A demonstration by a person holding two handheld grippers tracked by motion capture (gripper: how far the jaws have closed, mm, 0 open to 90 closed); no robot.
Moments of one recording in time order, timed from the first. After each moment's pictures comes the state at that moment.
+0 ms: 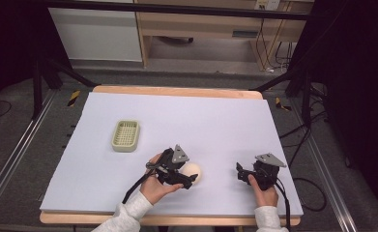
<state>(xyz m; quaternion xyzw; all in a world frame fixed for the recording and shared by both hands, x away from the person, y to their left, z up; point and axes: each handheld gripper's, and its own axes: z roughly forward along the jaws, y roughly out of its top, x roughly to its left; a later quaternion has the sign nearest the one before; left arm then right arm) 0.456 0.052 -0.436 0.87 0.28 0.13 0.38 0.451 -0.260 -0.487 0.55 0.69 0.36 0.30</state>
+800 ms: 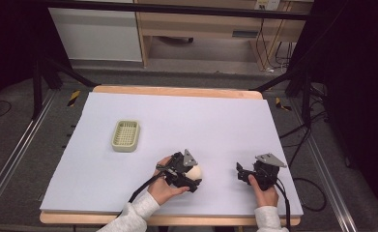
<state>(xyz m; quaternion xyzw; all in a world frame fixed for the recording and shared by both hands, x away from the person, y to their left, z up) 0.461 0.030 -0.460 0.90 0.26 0.13 0.33 0.451 -0.260 -0.487 0.55 0.69 0.37 0.30</state>
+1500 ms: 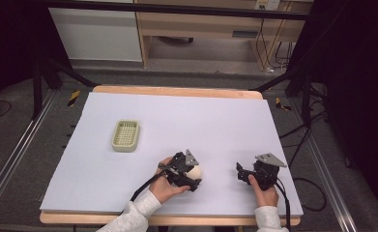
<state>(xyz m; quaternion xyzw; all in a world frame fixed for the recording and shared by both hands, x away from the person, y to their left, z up) 0.467 0.028 -0.465 0.91 0.26 0.12 0.31 0.451 -0.260 -0.487 0.55 0.69 0.37 0.29</state>
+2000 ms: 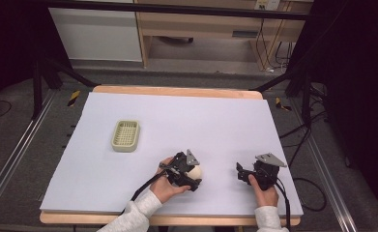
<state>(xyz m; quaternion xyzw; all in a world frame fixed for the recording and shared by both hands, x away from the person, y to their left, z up) 0.468 0.026 -0.466 0.91 0.26 0.11 0.31 0.451 -0.260 -0.487 0.55 0.69 0.37 0.29</state>
